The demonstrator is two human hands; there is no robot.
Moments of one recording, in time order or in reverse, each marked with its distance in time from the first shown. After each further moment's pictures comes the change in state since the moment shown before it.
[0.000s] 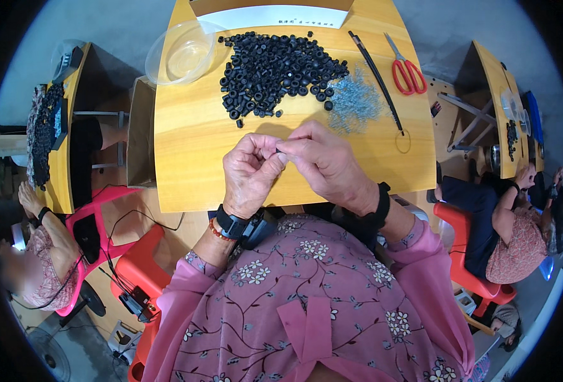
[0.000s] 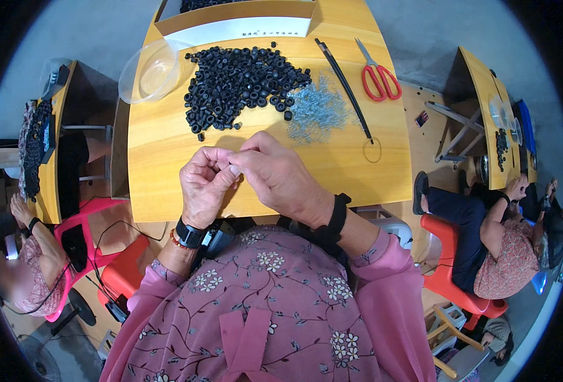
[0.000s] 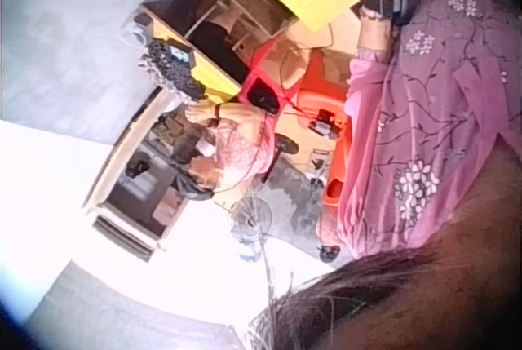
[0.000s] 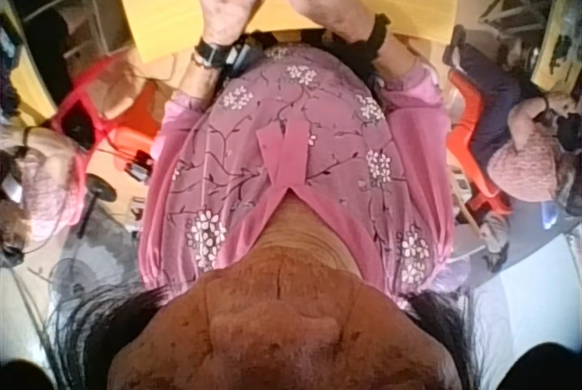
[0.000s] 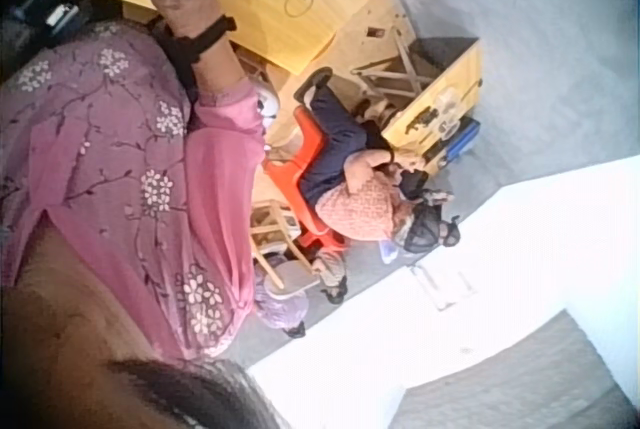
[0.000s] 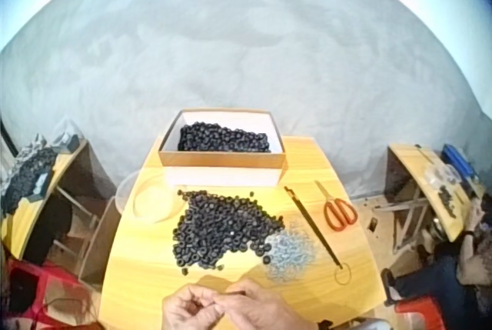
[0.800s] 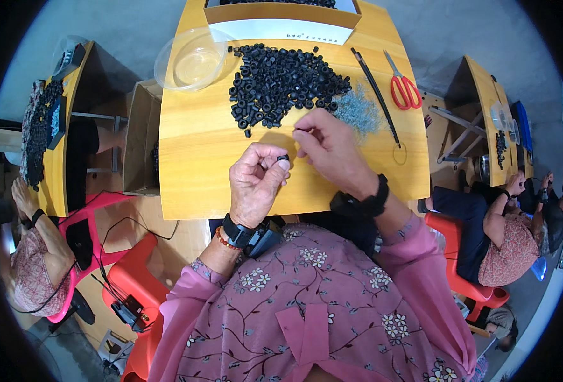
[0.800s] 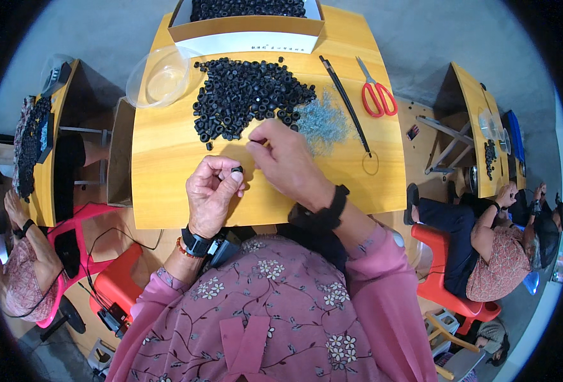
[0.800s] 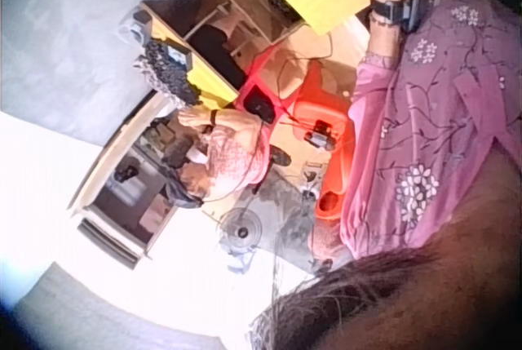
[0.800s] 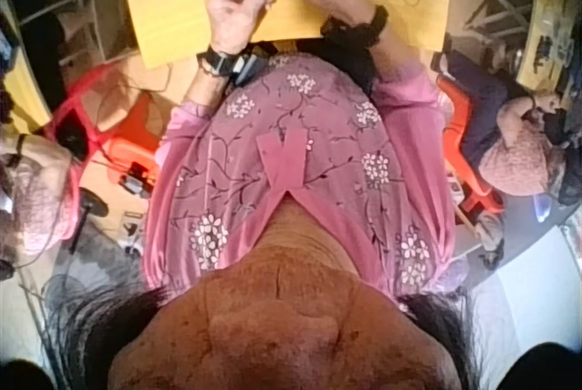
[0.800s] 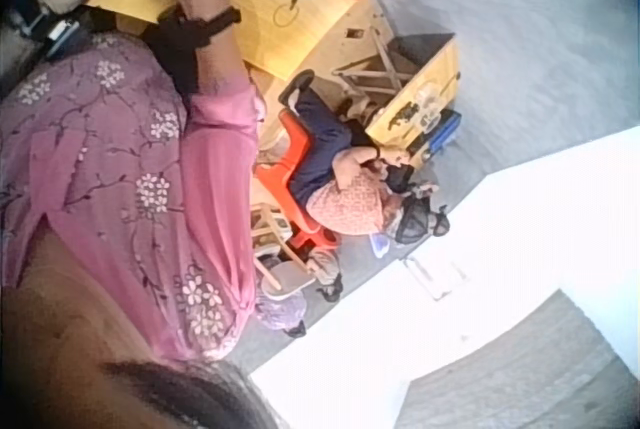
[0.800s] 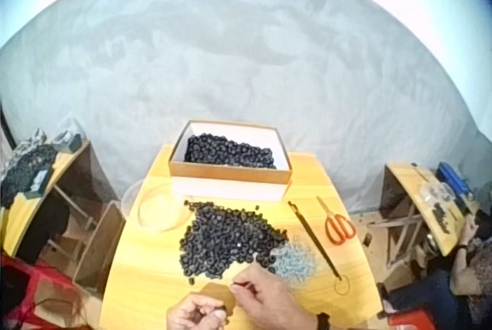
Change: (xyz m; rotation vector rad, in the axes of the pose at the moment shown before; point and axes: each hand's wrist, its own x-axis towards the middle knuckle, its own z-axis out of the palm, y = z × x) left_hand -0.002 -0.001 -0.002 -0.007 0.055 0.077; right_hand 0.029 0.016 0.001 0.061 0.045 0.383
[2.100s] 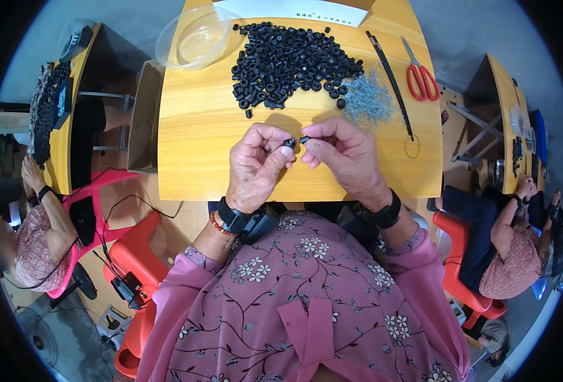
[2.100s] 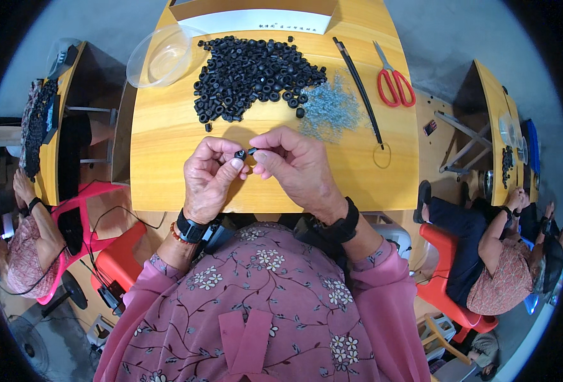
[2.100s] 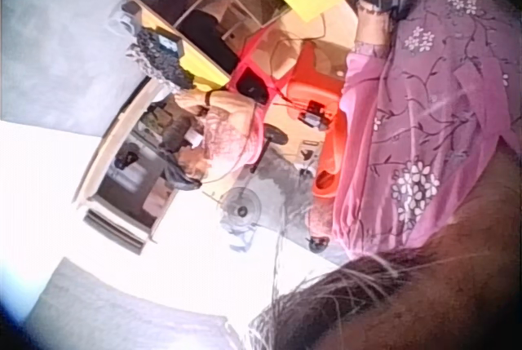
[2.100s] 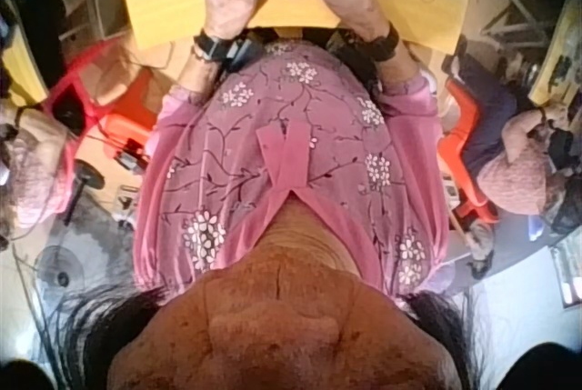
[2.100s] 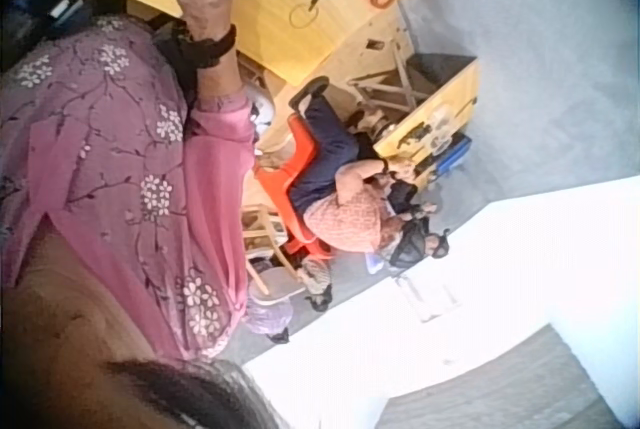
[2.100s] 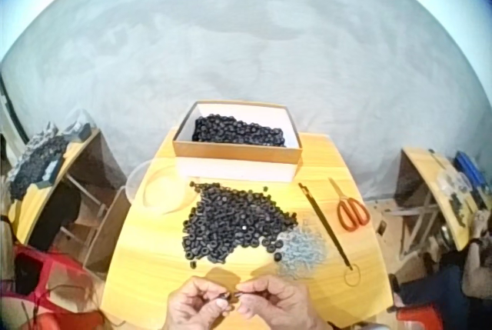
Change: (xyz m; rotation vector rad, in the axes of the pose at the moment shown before) left_hand -0.001 -0.002 0.001 -0.019 -0.069 -0.013; right_hand -0.036 0.005 -0.007 0.542 -0.077 0.144
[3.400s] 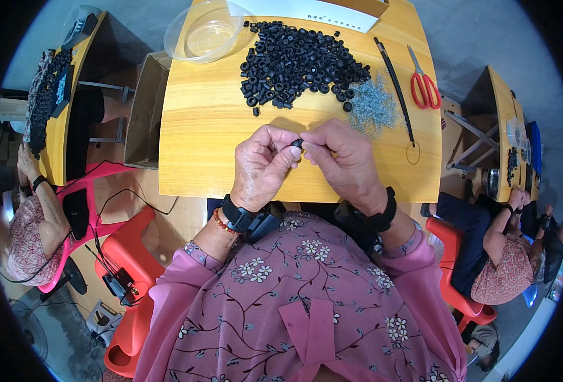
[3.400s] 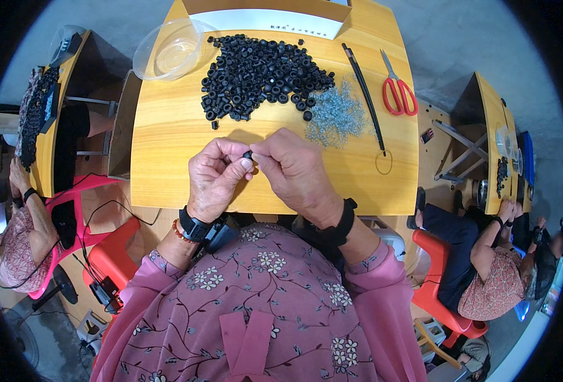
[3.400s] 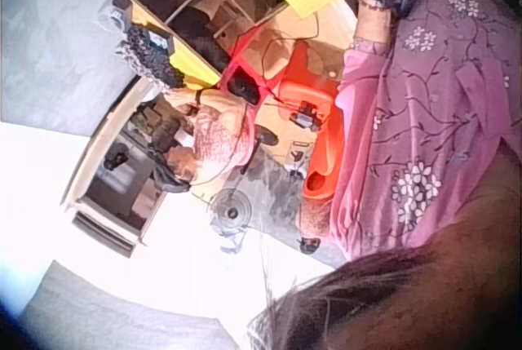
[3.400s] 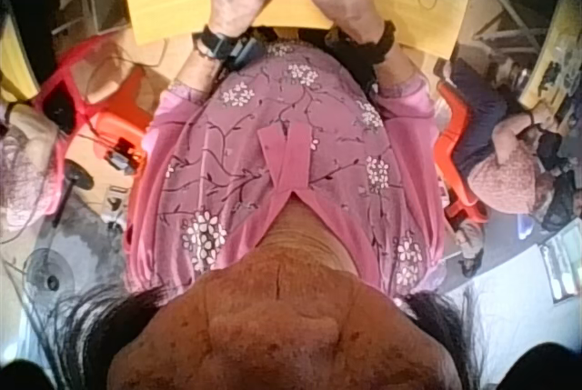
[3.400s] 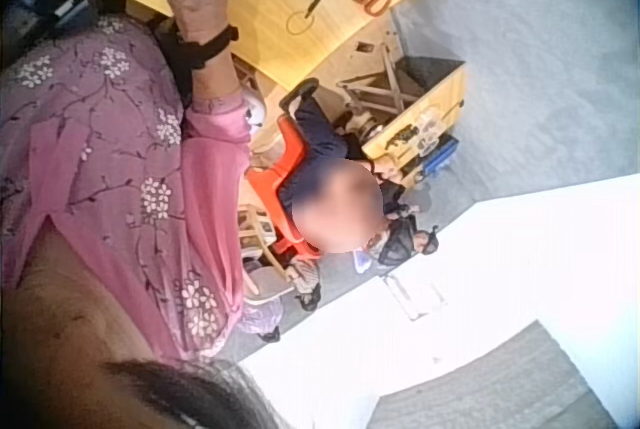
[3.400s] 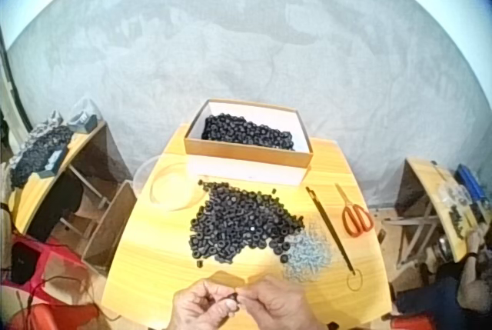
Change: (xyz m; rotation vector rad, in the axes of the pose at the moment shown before) left_hand 0.000 -0.004 0.001 -0.023 0.056 -0.005; right_hand 0.008 -0.006 0.015 -0.571 0.025 -0.311
